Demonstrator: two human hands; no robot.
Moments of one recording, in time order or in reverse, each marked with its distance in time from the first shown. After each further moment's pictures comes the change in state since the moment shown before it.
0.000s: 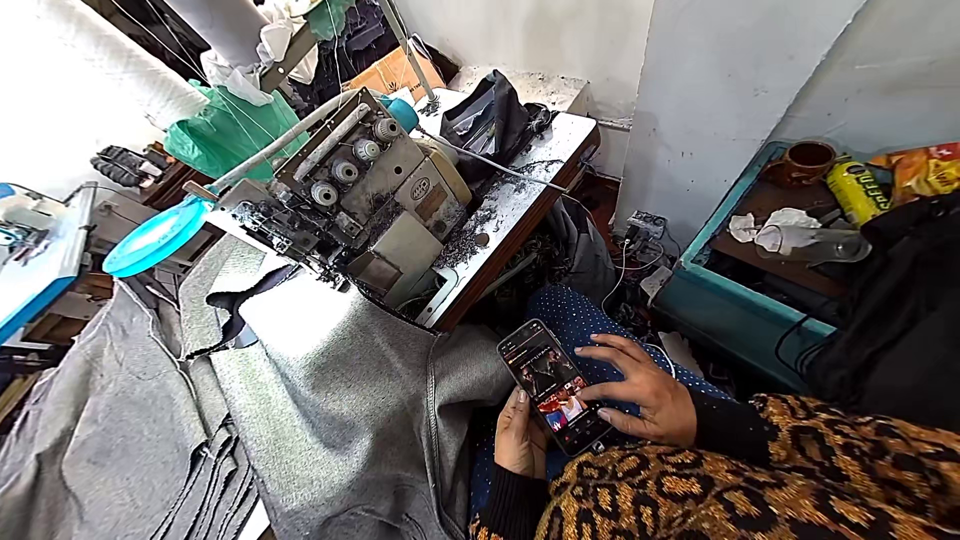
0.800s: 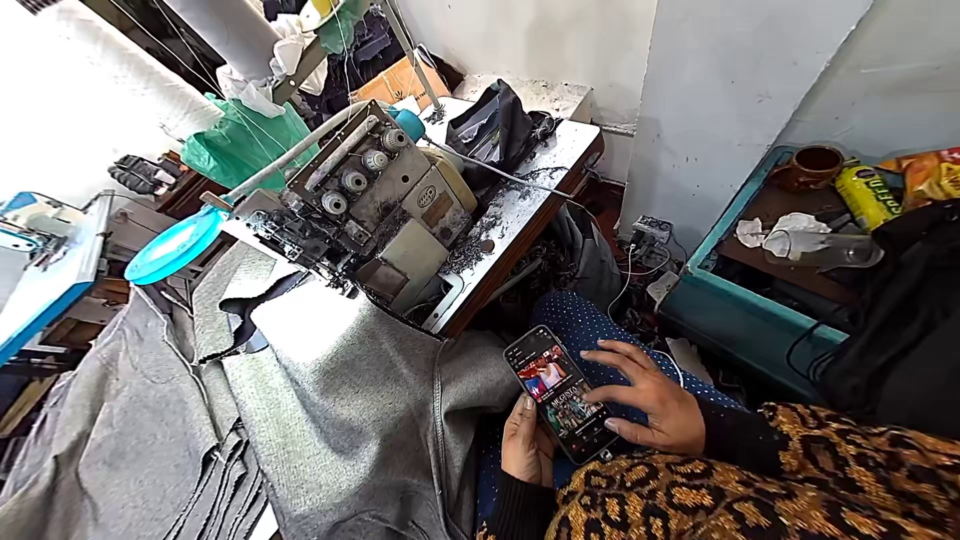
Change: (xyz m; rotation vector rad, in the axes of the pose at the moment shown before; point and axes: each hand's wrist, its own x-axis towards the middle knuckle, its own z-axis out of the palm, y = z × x) left_hand 0.001 -0.001 -0.001 -0.013 -0.006 0.005; right_hand 0.000 -0.001 0.001 0.014 -0.004 0.020
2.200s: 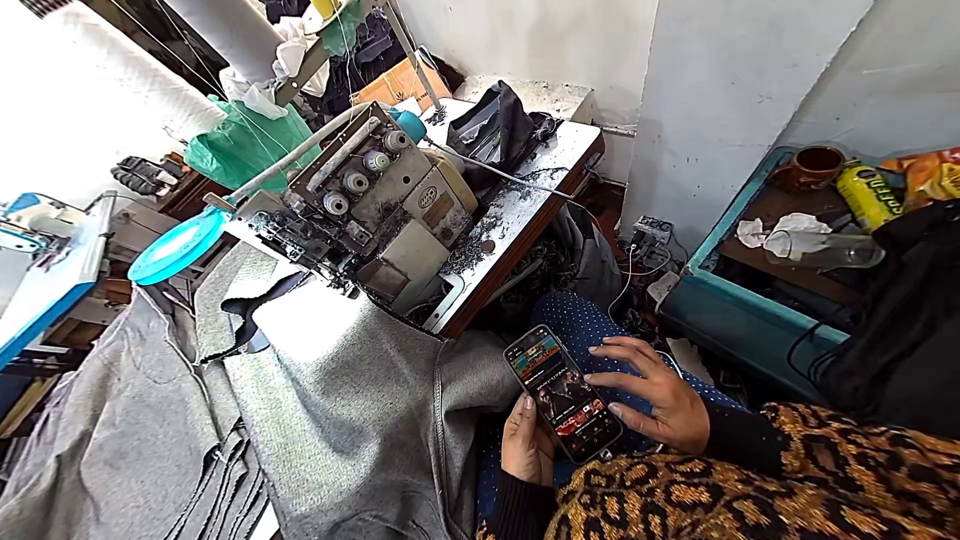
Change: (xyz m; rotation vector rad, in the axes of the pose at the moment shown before) left_hand -0.001 0.001 0.001 0.016 0.000 -0.002; right_hand 0.000 0.002 0.003 -0.018 0.181 -0.006
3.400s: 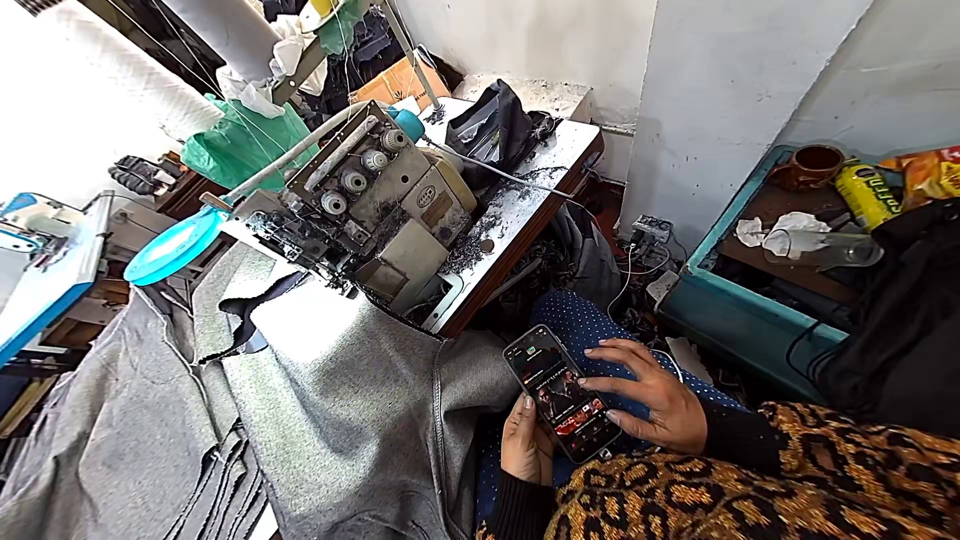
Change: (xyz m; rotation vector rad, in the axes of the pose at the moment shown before) left_hand 0.000 0.001 0.002 0.010 0.008 -0.004; right_hand 0.001 0.000 -0.001 0.017 -0.069 -0.023
